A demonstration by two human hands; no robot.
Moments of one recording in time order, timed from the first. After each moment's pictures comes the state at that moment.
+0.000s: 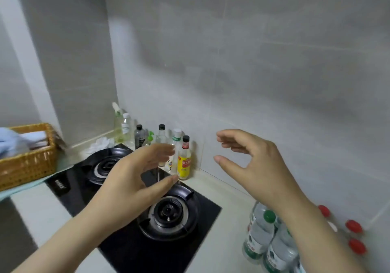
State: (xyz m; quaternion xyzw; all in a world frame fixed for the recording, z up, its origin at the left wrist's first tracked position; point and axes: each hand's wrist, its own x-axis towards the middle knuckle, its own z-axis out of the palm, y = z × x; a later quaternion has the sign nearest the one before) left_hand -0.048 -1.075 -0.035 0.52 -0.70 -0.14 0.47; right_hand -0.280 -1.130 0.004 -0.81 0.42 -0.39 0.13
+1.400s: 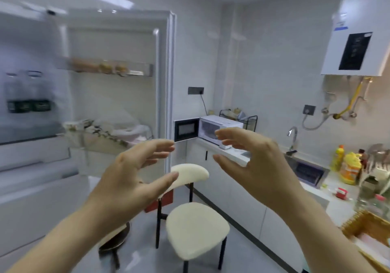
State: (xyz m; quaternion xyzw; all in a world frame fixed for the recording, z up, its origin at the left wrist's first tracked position) left_hand 0.177 -0.657 0.049 0.87 -0.06 0.36 0.33; right_hand 0.287 -0.867 0.080 -0.79 -0.43 -0.27 0.33
